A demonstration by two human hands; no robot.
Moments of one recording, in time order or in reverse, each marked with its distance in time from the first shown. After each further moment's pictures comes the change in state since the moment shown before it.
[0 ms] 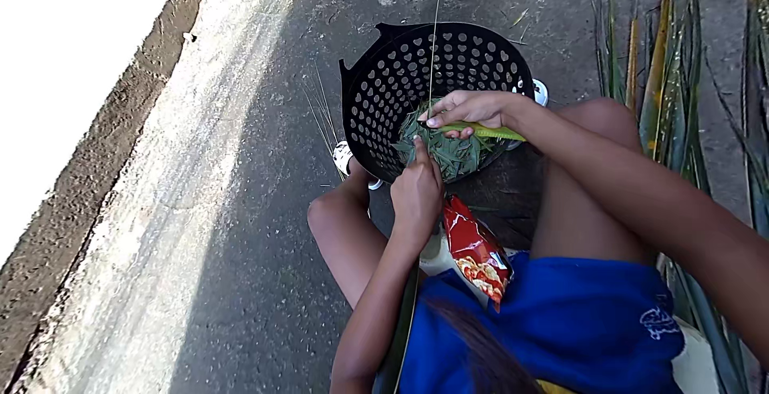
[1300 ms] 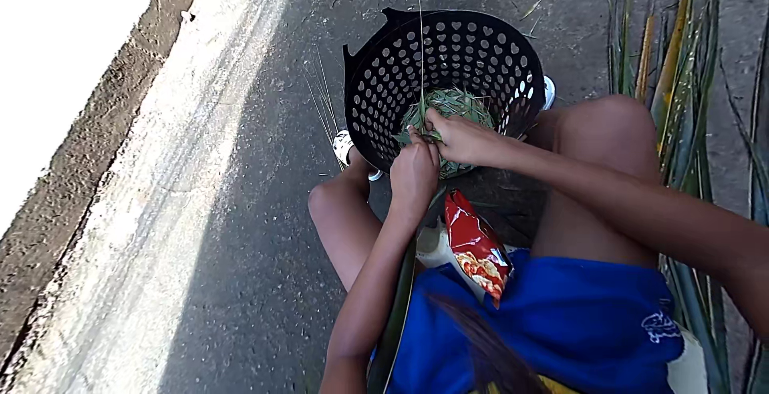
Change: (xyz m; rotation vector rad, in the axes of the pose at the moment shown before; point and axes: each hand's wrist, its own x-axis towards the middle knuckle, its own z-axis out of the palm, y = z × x) left_hand 0.021 -0.004 -0.001 -0.047 -0.083 -0.090; right_hand -0.011 0.004 0.056 -0.932 0.234 -0.029
